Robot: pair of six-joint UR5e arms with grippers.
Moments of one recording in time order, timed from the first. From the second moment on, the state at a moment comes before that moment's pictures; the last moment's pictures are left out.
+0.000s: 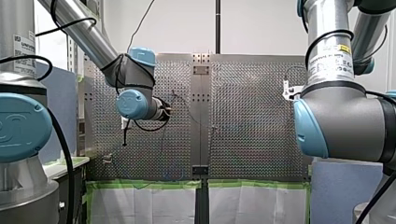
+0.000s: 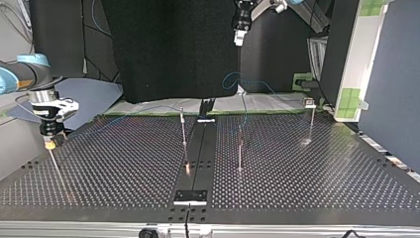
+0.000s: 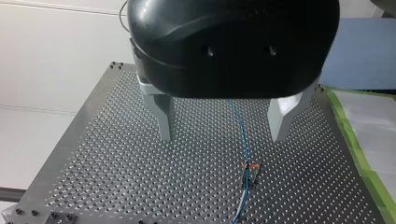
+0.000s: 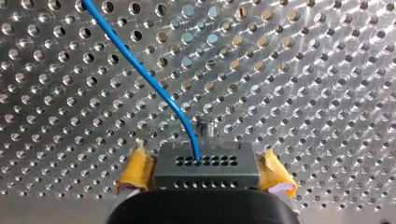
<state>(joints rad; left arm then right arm) -0.81 -1.56 -2.38 -2.43 -2.20 -1.67 1.50 -1.08 1.49 -0.43 1.14 1.54</state>
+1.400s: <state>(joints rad) -0.81 -1.56 -2.38 -2.43 -2.20 -1.67 1.51 -1.08 1.48 -0.43 1.19 1.54</state>
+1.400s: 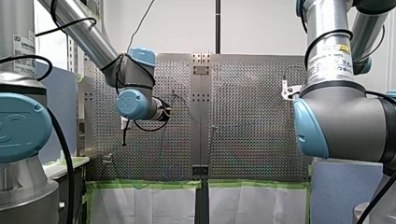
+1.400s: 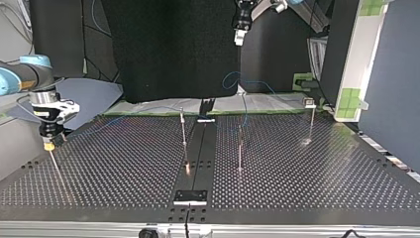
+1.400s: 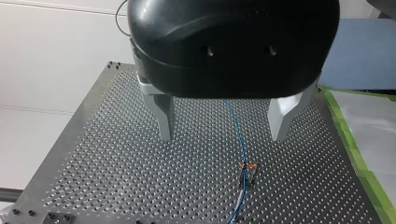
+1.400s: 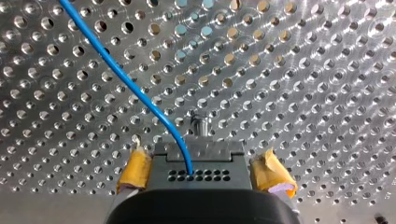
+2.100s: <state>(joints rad) -0.81 -1.56 -2.38 -2.44 -2.21 -1.67 1.52 -1.08 1.47 -0.42 1.19 1.54</state>
